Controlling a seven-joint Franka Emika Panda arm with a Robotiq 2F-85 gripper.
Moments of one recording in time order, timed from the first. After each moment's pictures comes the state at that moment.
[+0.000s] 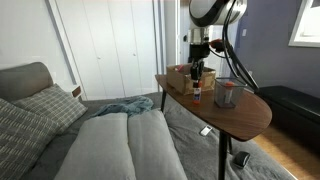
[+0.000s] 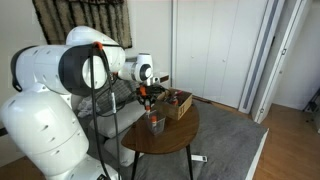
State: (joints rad) arm 0.20 -0.11 0.10 -2.18 -0.01 2.09 -0.44
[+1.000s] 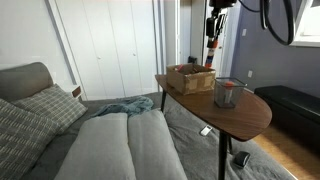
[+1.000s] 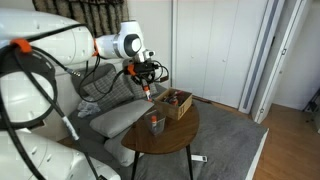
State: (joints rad) arm 0.17 -0.47 0.10 -2.17 -0.05 1.94 -0.27
